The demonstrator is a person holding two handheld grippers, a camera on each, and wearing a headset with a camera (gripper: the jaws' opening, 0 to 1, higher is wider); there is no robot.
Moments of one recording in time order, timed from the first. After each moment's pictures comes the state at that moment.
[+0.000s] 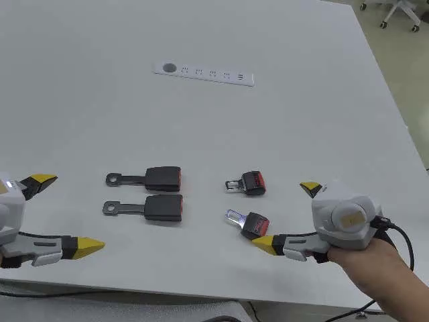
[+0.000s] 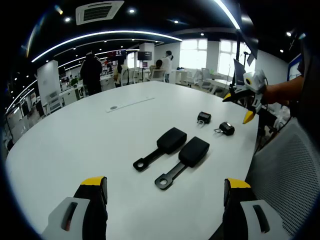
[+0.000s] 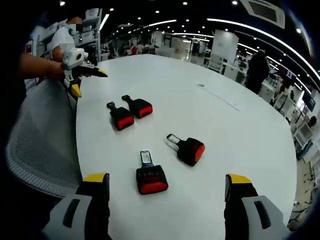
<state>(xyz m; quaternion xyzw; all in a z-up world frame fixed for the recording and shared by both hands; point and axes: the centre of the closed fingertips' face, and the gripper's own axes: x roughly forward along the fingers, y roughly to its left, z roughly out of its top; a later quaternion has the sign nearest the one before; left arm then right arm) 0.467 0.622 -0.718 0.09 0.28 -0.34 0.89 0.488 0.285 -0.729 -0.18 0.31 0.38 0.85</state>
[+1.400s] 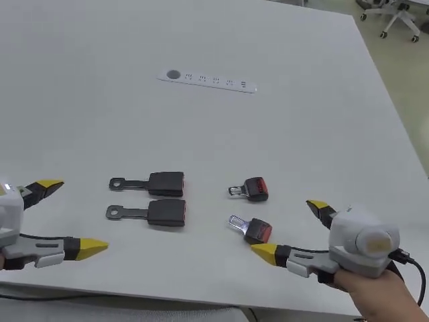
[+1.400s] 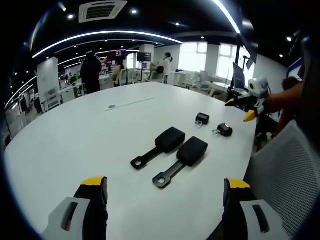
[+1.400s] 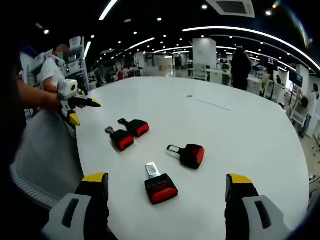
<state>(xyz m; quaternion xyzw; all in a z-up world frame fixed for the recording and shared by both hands) 0.467 0.623 -0.723 0.07 0.29 -0.34 0.89 0.492 0.293 -0.716 -0.08 0.27 0.37 0.88</state>
